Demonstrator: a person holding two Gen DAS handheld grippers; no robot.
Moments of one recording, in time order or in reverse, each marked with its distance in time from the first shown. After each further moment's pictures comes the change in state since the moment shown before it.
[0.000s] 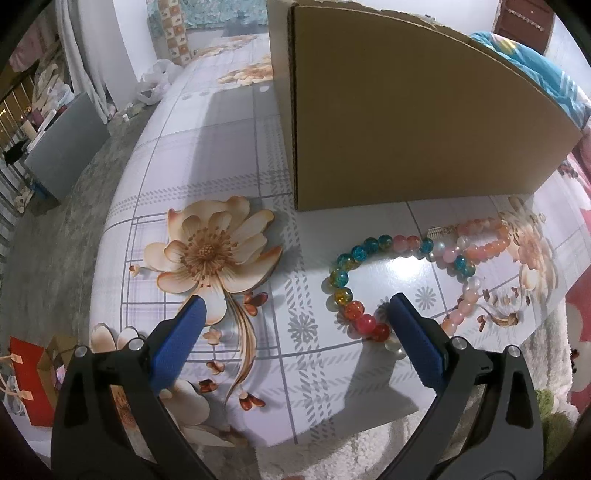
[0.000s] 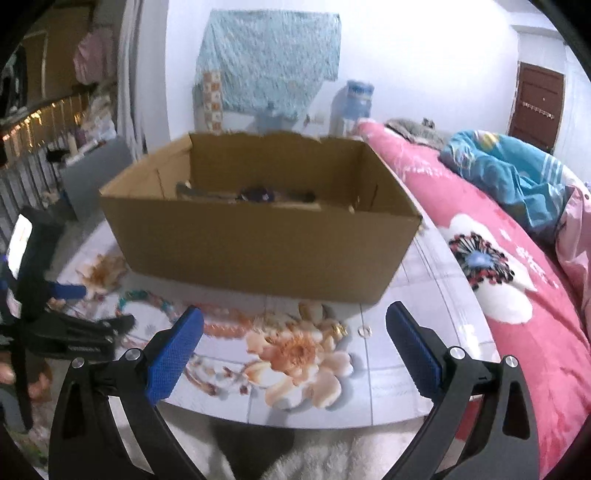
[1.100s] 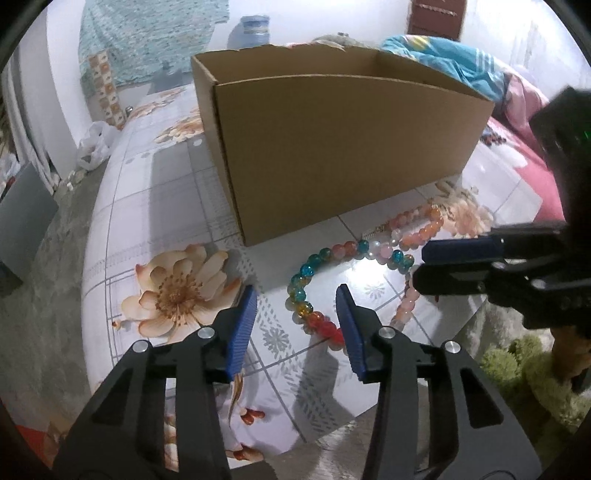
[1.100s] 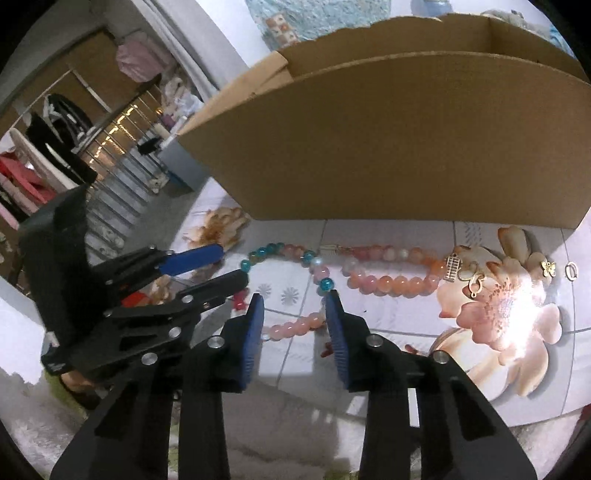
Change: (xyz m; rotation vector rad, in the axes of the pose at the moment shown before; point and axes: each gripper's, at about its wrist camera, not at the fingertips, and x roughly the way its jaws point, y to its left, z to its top) left arm -0.023 0.000 -0.014 0.255 -0.148 -0.204; right arm 0.080 0.051 -0.018 0.164 0.348 0.514
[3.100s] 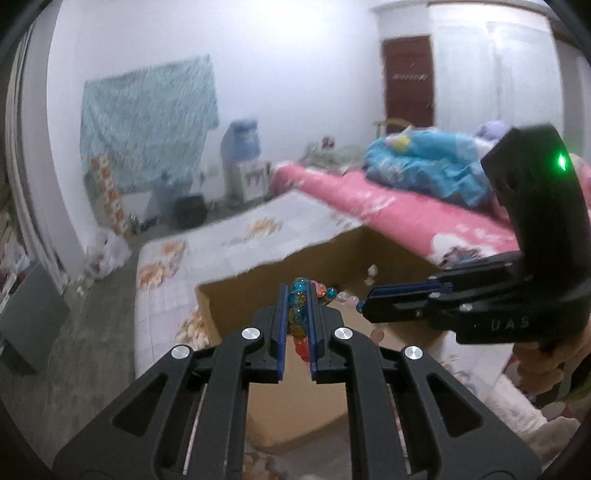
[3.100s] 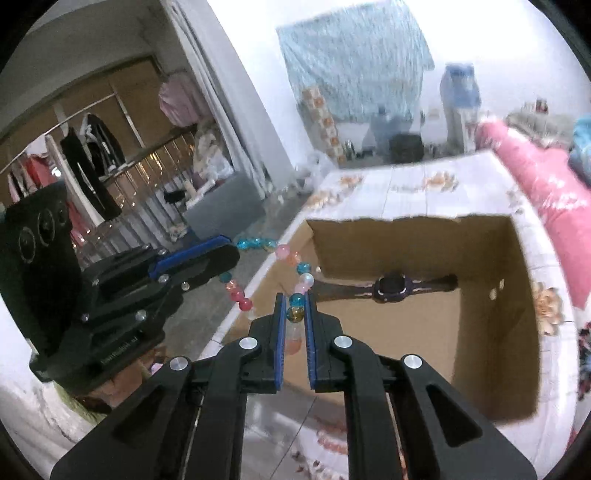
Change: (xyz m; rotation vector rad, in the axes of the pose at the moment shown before) left arm -0.068 -0.013 0.173 0.094 -0.346 0.046; right arm -0.083 -0.004 0.157 -0.109 -0.198 0.076
